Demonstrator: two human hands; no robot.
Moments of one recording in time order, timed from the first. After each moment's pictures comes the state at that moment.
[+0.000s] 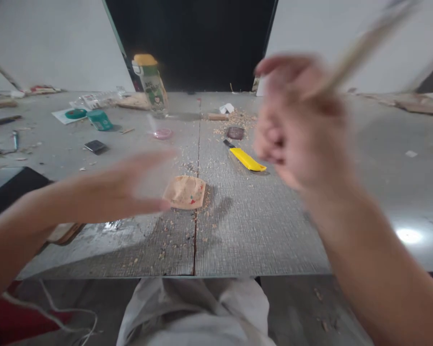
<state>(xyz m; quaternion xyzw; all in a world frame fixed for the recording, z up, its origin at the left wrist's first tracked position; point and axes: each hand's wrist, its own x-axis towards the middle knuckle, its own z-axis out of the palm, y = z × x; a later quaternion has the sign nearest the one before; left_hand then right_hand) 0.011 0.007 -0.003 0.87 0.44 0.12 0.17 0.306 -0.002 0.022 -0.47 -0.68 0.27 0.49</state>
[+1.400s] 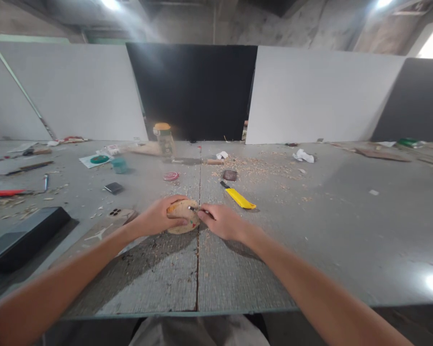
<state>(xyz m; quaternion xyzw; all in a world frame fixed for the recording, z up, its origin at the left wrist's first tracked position) 0.031 0.053 -0.046 0.83 0.43 0.26 0.26 0.261 0.035 -0.051 -0.44 -0.85 0.20 0.20</state>
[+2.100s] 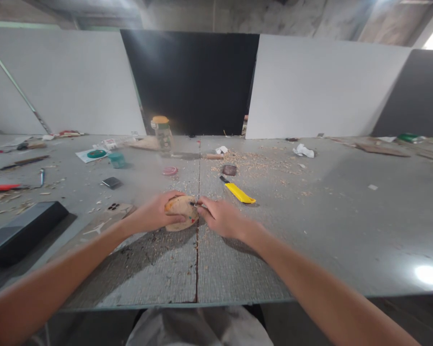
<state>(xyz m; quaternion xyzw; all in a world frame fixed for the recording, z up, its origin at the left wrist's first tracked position) 0.028 0.051 -0.046 0.83 0.43 0.25 0.26 0.261 0.027 -0.053 -0.43 -0.87 0.16 0.20</state>
